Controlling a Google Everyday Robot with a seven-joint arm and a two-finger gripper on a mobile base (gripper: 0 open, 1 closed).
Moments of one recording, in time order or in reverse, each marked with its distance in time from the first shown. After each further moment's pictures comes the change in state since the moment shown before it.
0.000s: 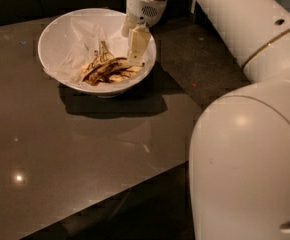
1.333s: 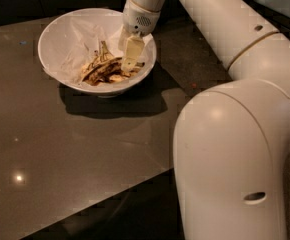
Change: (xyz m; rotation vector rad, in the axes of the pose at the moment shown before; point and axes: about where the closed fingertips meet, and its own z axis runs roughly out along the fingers) arm -0.001 -0.002 0.034 -0.086 -0.037 0.045
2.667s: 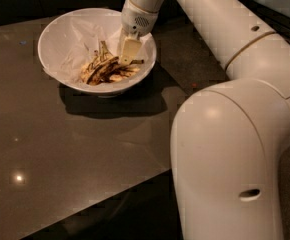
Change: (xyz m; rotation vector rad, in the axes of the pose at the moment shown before) arm -0.005 -0.010 0.005 0.020 -0.014 -0.002
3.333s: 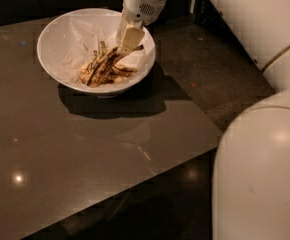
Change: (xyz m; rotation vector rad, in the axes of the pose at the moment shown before) arm -0.020 0.025 -0.052 0.126 -0.040 -0.042
